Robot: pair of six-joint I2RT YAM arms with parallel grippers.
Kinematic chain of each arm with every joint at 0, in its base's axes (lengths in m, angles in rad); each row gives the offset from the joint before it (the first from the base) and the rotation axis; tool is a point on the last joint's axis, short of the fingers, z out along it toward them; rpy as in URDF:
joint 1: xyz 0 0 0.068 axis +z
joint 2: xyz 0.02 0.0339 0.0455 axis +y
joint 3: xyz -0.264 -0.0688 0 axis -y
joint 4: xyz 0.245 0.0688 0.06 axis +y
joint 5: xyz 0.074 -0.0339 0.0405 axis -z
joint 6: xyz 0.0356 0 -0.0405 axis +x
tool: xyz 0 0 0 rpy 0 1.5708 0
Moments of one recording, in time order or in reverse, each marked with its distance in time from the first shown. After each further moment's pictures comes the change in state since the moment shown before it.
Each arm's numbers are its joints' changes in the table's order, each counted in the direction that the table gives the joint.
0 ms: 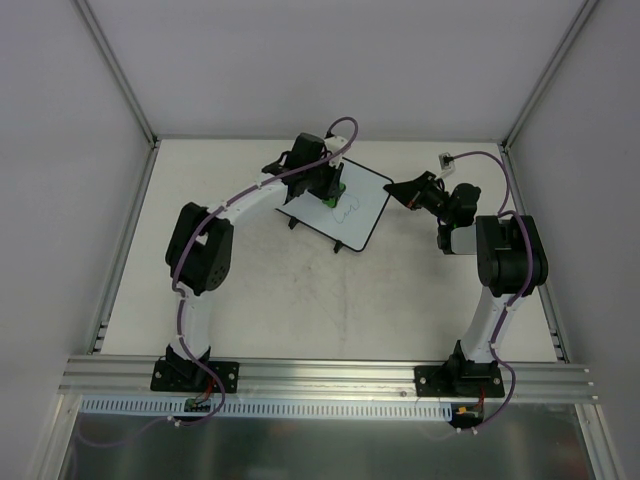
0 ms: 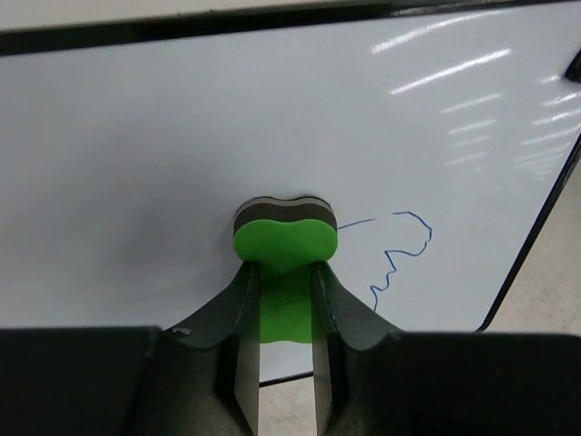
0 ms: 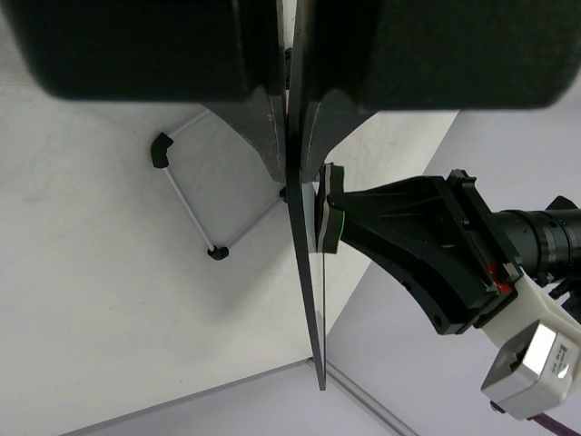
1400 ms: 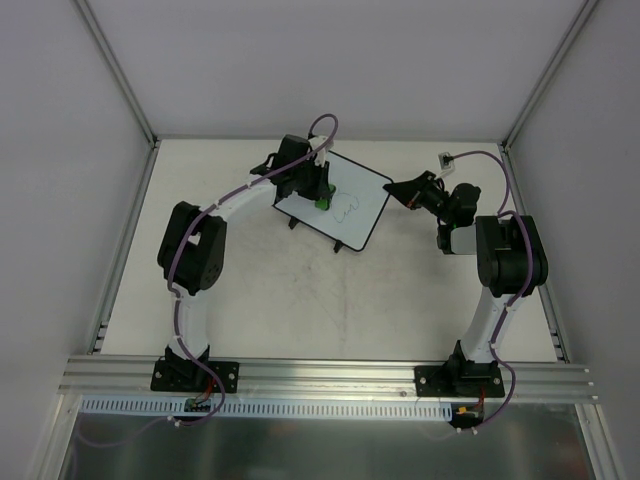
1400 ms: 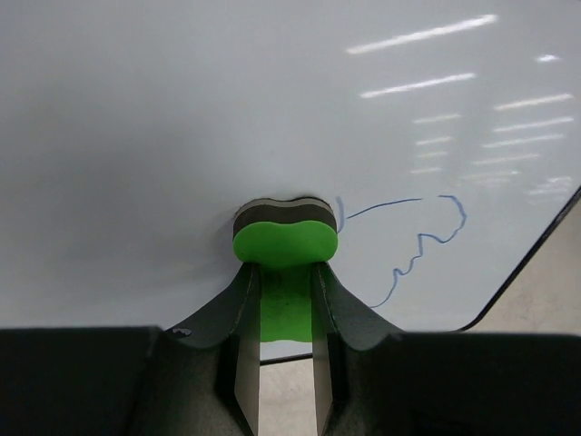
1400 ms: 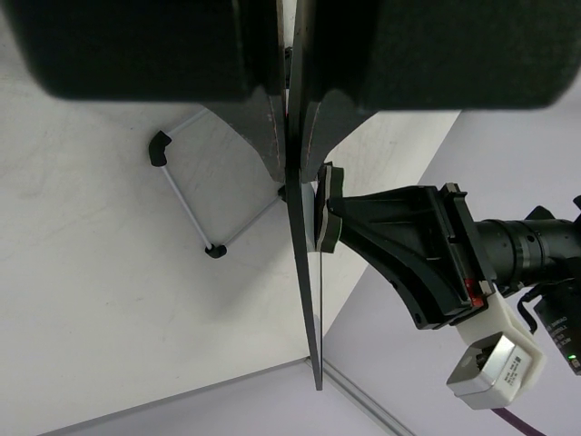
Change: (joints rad) left arm 0.069 -0.038 -0.105 -0.046 0.050 -0.127; right arm 0.003 -0.002 0.000 -0.010 -0.001 -0.003
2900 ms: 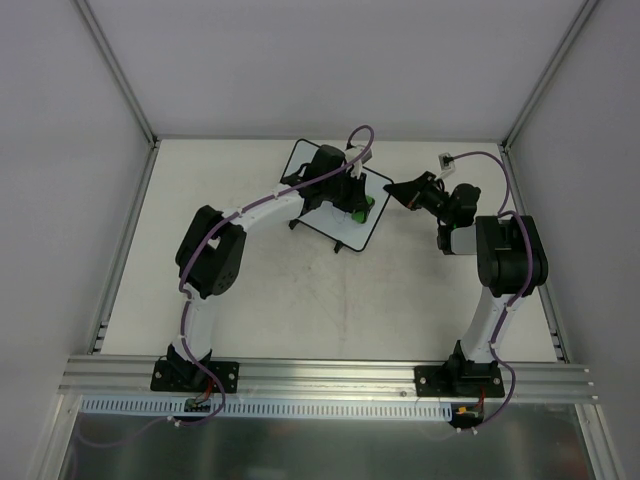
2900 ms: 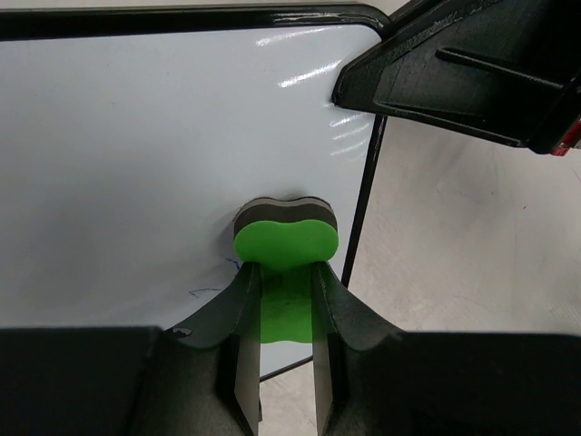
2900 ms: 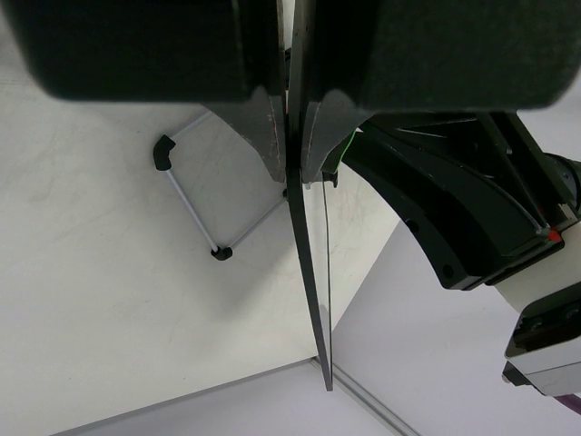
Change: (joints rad) left arm -0.174 0.058 0.071 -0.066 0.072 -0.085; right arm -0.002 0.000 -0.004 0.007 0.005 -0.011
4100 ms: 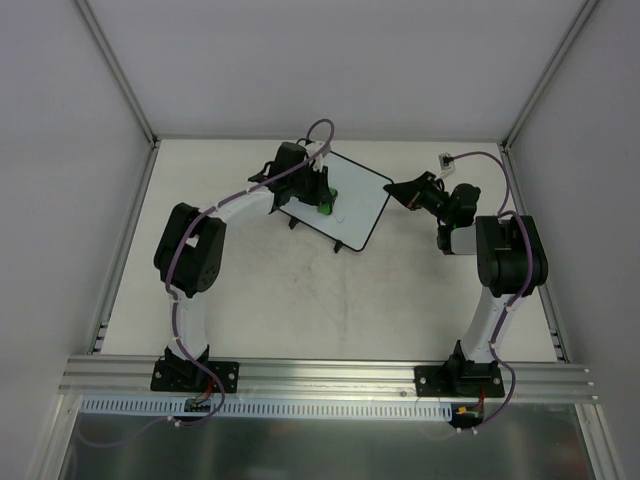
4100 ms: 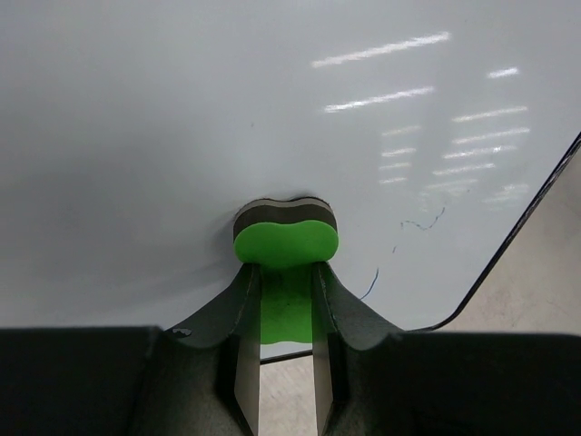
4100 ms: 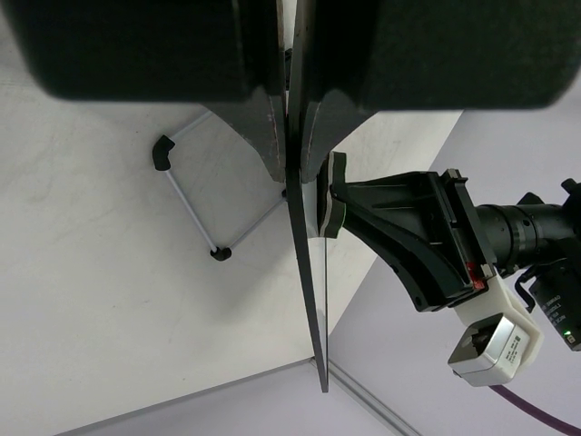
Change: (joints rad) left arm 0.174 -0.080 -0.179 -0.068 -0.011 0.029; right arm 0.001 0.000 0.000 0.002 0.002 0.003
